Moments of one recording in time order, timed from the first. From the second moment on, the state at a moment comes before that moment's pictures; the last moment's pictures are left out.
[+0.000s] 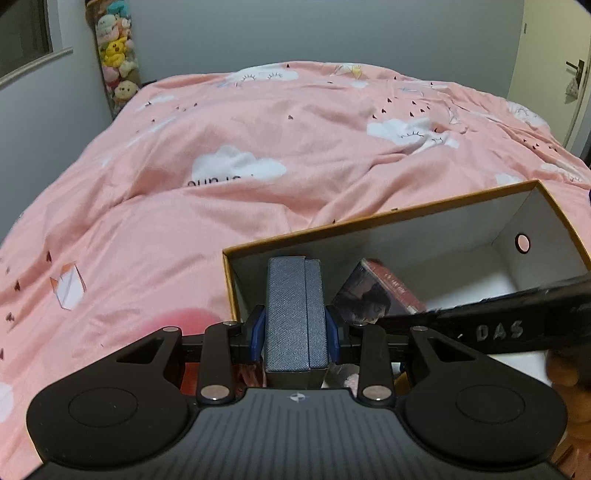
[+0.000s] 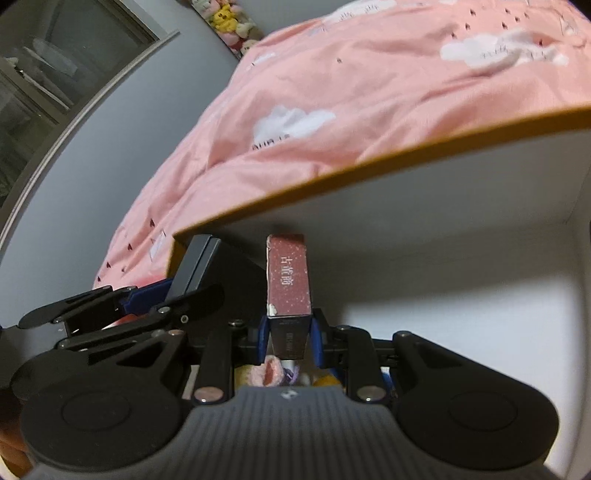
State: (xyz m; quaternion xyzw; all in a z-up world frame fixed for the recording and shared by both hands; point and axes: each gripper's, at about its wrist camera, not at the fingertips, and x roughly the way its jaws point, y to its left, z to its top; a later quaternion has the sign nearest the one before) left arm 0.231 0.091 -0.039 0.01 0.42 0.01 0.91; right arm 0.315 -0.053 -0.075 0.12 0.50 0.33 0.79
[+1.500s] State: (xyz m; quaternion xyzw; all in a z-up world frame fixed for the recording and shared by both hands) left arm 0.137 0.151 -0.022 -0.06 0.39 0.04 0.92; right arm 0.264 0.018 -0.071 -0.17 0.42 0.42 0.79
